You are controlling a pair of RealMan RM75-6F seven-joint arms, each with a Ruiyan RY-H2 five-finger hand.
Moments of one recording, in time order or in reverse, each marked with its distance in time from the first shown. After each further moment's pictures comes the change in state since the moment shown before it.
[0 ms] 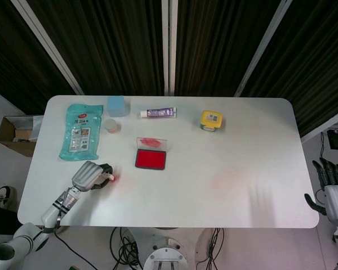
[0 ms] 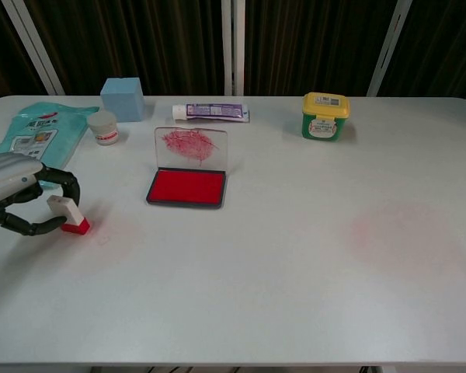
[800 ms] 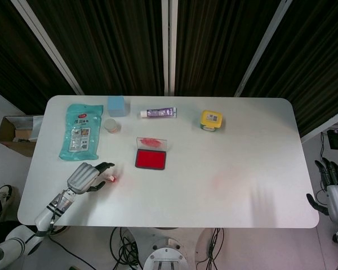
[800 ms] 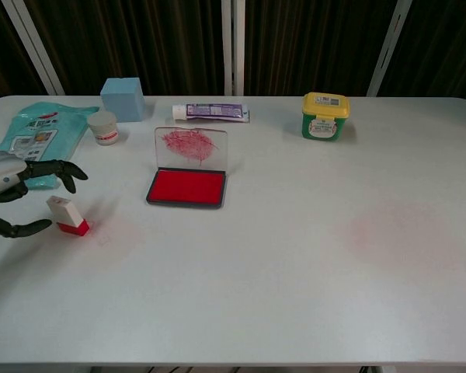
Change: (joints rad) left arm 0.025 0.090 0.009 -0.108 0.013 0.039 0.069; right arm -0.004 0.011 0.004 -0.004 0.009 0.002 0.010
